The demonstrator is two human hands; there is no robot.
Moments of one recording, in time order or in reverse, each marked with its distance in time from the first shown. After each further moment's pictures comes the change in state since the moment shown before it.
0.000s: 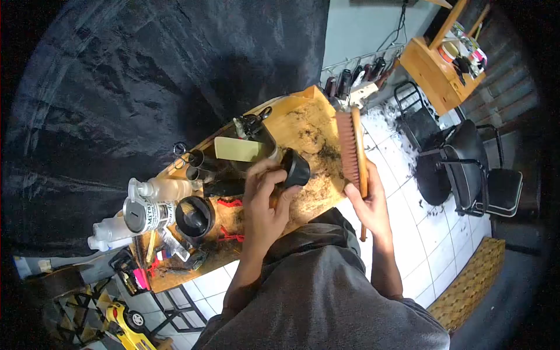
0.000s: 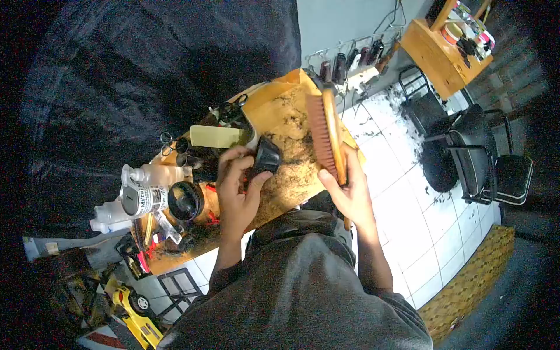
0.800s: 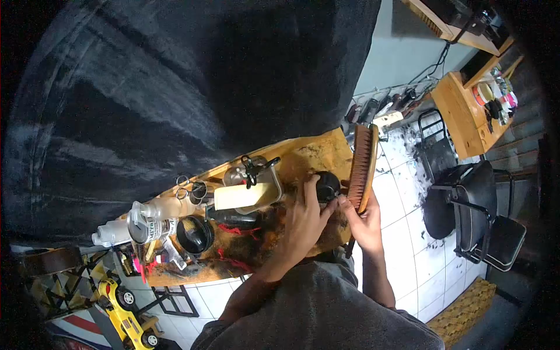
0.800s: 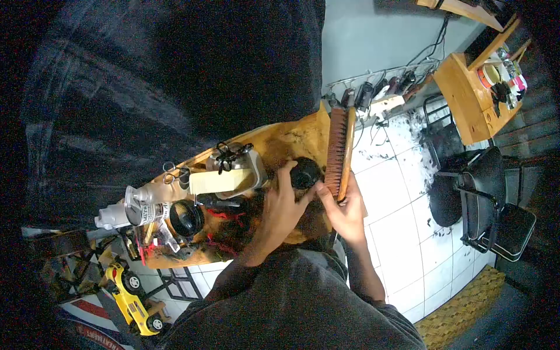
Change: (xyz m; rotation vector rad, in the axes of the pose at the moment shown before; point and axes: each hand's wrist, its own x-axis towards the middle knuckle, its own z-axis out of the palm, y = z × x) left_hand 0.051 -0.017 0.092 0.274 -0.127 -0.252; right_hand 0.080 0.012 0.006 0.075 -0.075 0.210
